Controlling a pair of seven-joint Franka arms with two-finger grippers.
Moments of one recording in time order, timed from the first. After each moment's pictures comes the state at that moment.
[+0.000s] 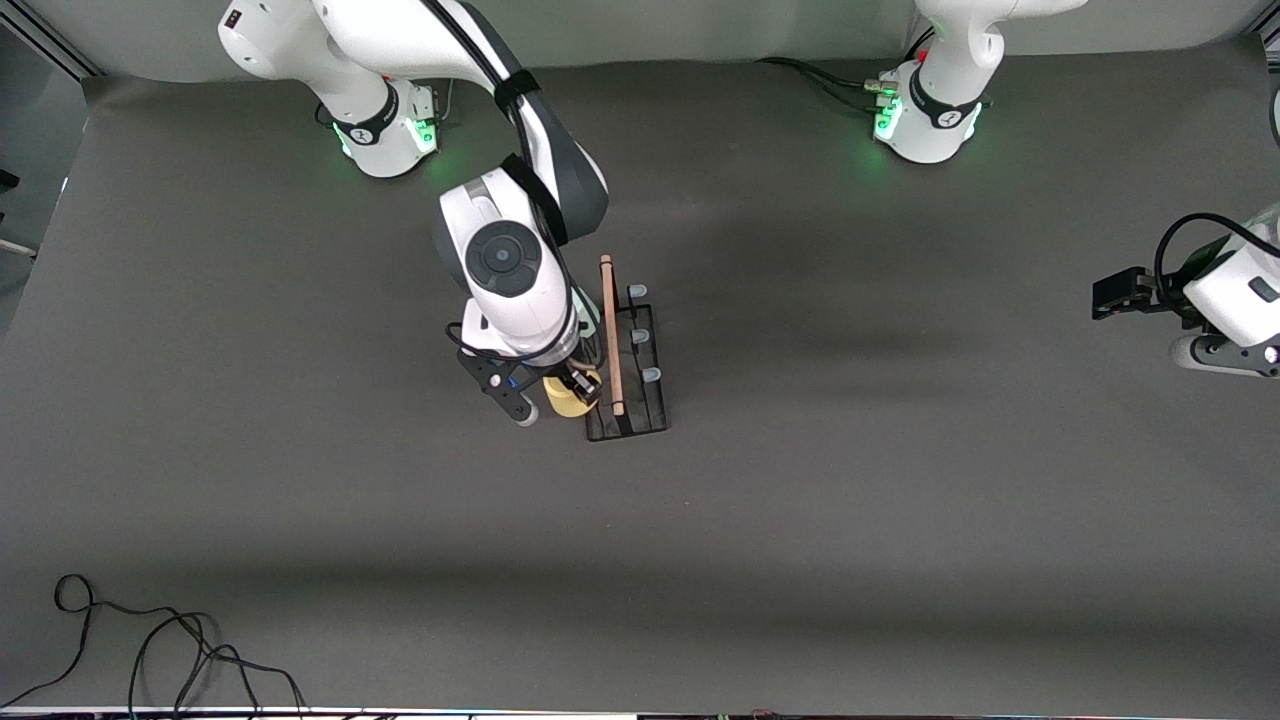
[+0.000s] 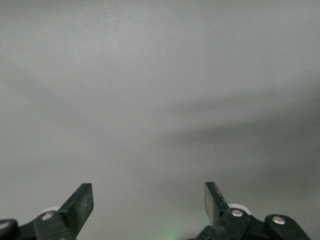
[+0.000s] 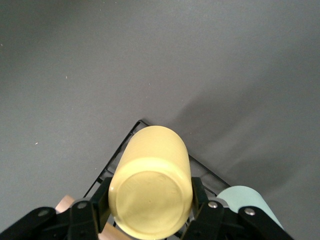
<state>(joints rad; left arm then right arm) 0.05 0.09 -0.03 -1.63 0.05 1.59 0.16 1.02 0.58 -0.50 -1.54 0.29 2.05 1.28</state>
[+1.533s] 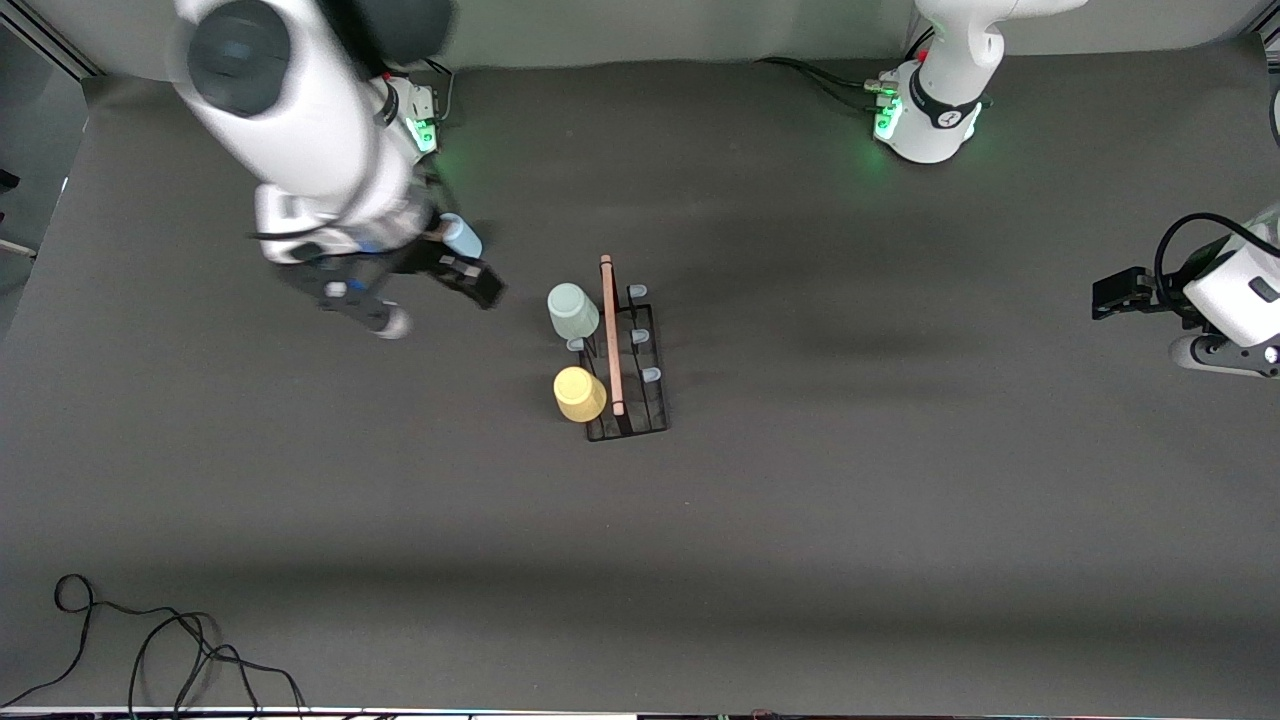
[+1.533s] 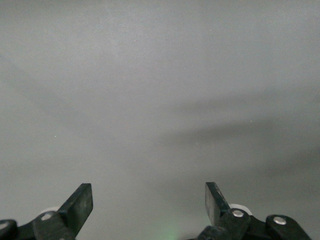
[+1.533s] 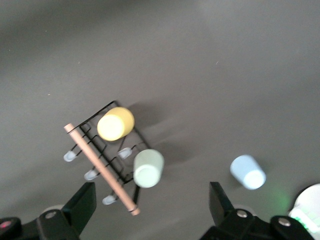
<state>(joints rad) 0.05 0.09 -0.03 -1.63 0.05 1.59 0.16 0.95 0.25 -0.58 -1.36 0.18 1.51 0.85</state>
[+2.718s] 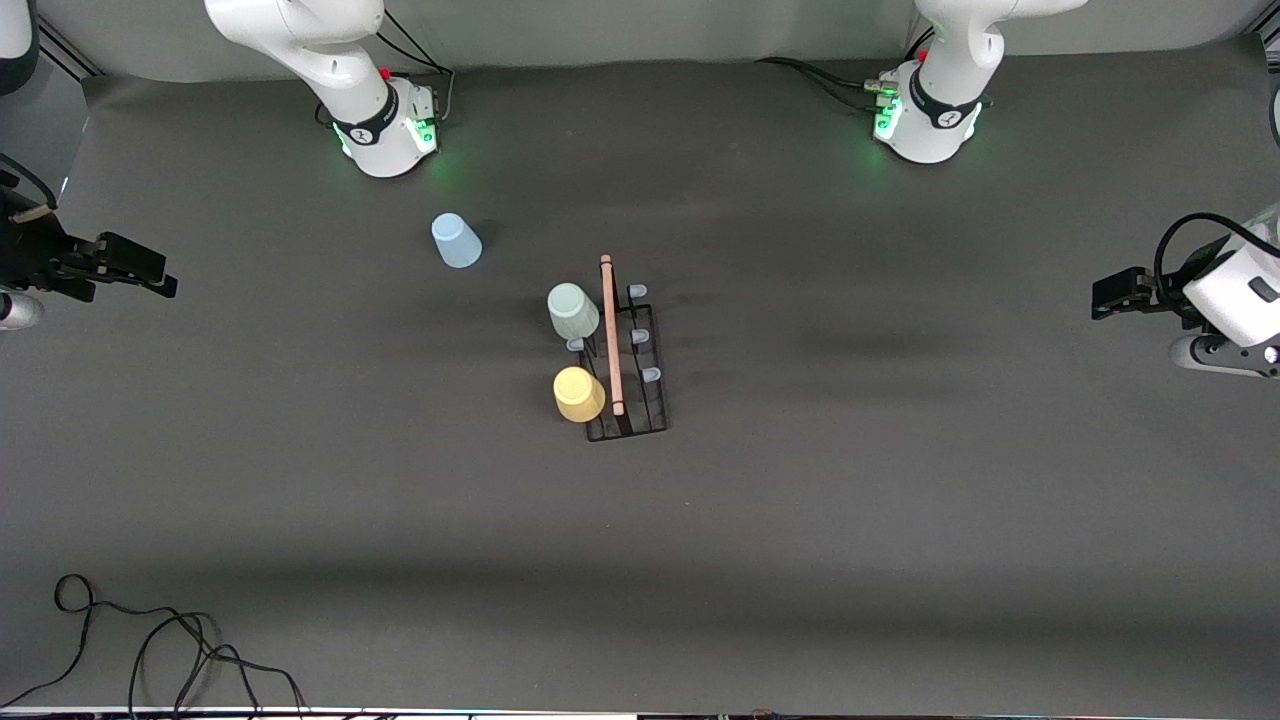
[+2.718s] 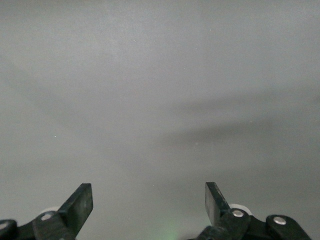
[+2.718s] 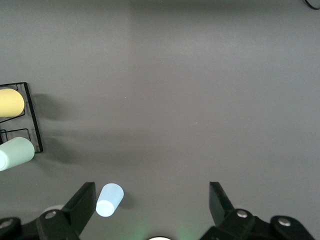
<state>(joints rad) 0.05 0.09 -0.03 -1.63 0.05 1.59 0.16 0.02 0.00 -0.06 -1.58 0.01 1.51 -0.05</state>
